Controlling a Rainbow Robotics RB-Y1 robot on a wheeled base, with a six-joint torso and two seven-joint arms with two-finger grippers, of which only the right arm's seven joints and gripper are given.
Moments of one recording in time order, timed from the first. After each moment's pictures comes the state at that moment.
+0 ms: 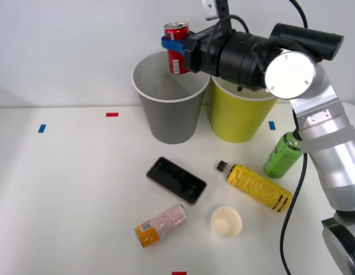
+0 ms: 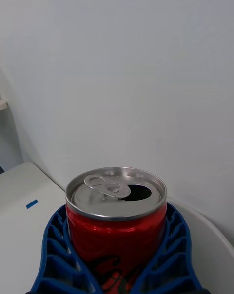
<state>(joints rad) -0.73 -0.31 0.17 -1.60 -1.09 0.69 2.04</state>
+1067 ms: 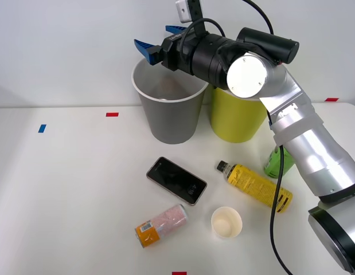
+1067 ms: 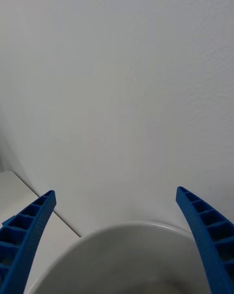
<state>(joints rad) -0.85 -0.28 0.31 -1.39 -1.08 0.49 2.05</state>
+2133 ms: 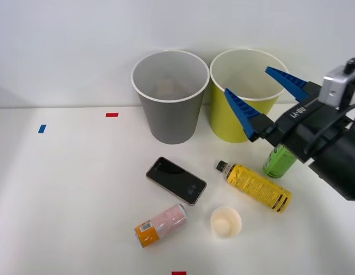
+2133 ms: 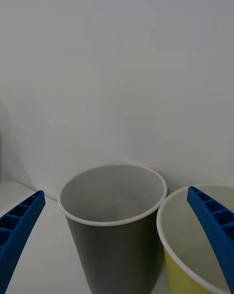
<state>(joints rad) 0.13 -0.70 0.10 -2.35 -1.24 0.23 2.07</state>
